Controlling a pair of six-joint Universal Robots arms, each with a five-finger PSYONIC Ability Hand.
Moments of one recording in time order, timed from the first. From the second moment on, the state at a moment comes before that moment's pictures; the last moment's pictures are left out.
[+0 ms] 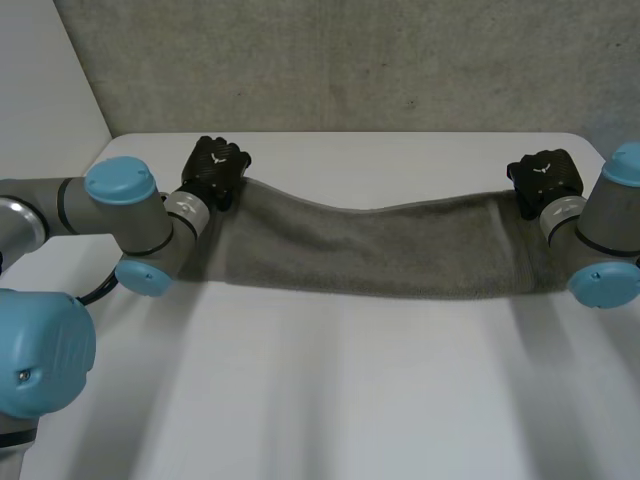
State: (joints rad) left arm 4.40 -2.68 -0.69 3.40 -1.33 3.68; right arm 1.73 -0.68 0.98 -0.19 1.48 2.55; left_hand 1.46 1.52 1.55 1.53 1.49; right_hand 1.31 1.30 1.31 1.30 1.14
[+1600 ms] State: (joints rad) left arm 4.44 -1.99 -1.64 3.50 -1.34 3.45; right arm 1.50 -0.92 1.38 -0.08 1.33 2.65; left_hand 0.27 0.26 0.24 0.26 0.22; right_hand 1.32 1.32 1.30 1.34 1.16
